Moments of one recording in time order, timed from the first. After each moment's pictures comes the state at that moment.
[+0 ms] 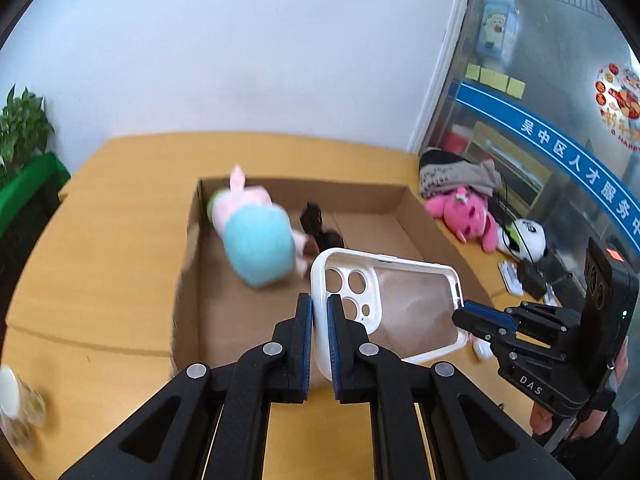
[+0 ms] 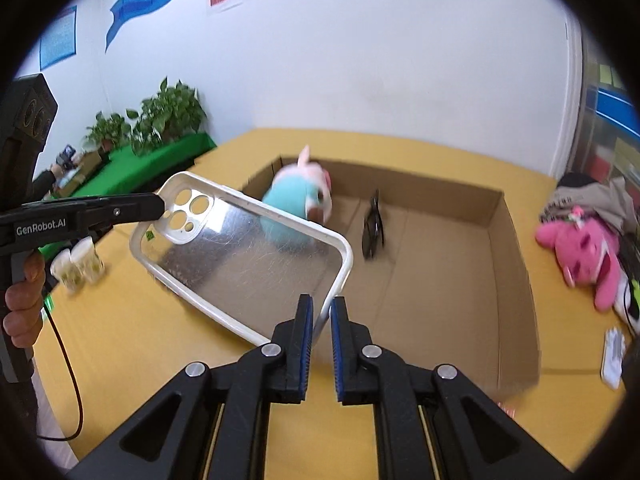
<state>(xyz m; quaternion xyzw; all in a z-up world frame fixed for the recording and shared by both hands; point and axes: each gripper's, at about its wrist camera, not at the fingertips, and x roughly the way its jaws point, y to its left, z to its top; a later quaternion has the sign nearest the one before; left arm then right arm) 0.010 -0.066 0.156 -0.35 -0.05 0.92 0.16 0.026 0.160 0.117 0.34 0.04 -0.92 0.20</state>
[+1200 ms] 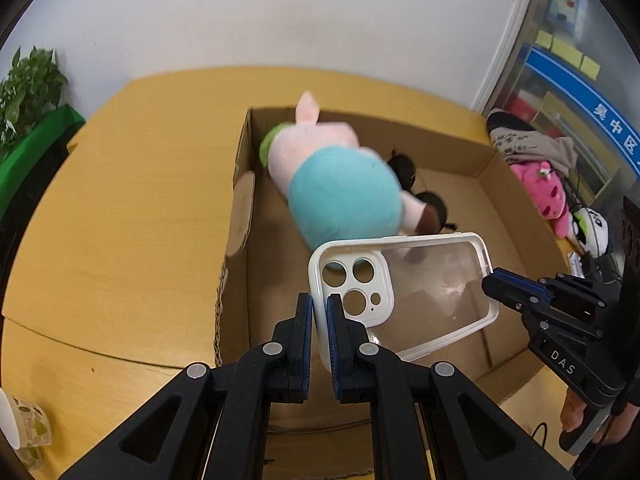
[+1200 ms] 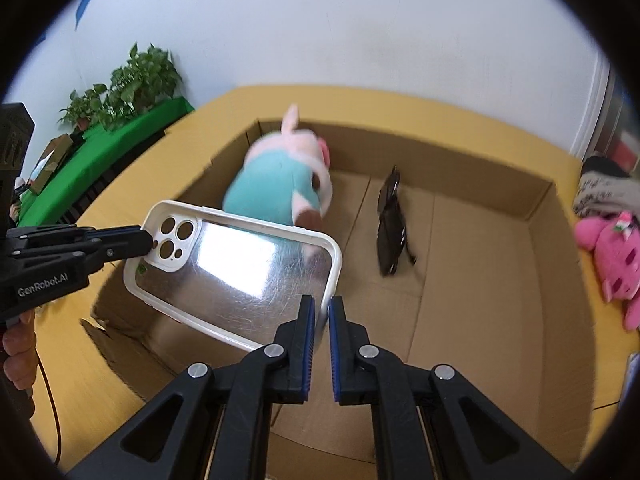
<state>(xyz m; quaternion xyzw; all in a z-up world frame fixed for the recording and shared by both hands) -0.081 -0.104 0.054 -0.47 -0.05 0.88 0.09 -0.085 0.103 0.053 0.43 0.05 -0.88 0.18</state>
